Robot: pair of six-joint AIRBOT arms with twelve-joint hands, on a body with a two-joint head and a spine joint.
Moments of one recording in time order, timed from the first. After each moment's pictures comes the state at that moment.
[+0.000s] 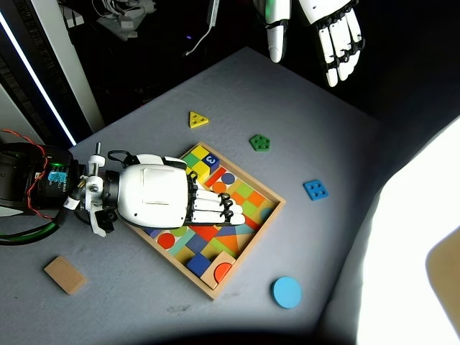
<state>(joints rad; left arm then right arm) -0.33 -0.54 0.85 0.55 0.96 0.84 -0.47 -1.29 1.18 0.14 0.37 -1.21</state>
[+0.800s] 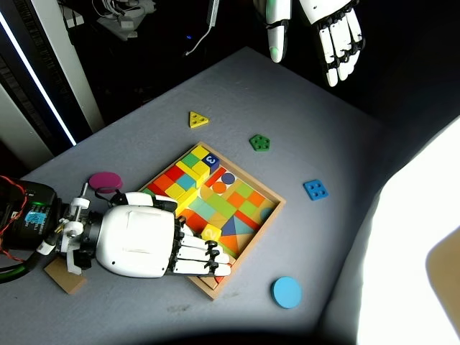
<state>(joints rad) -0.33 -0.54 0.85 0.54 0.96 0.84 -0.50 -1.25 1.26 0.14 0.35 -1.21</state>
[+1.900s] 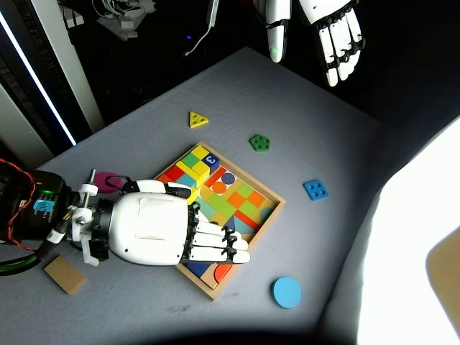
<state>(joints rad) -0.33 -0.54 0.85 0.55 0.96 0.84 -0.46 -1.28 1.26 0.13 0.38 -1.20</state>
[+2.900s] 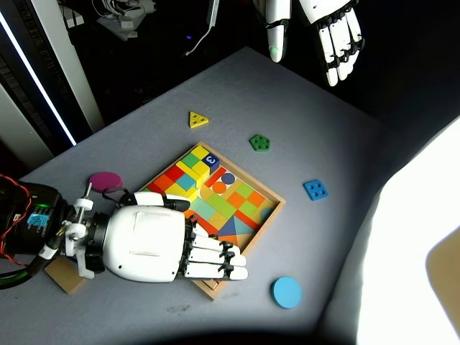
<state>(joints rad) -0.33 -0.54 0.85 0.55 0.96 0.84 -0.48 -1.26 1.31 0.13 0.40 -1.19</state>
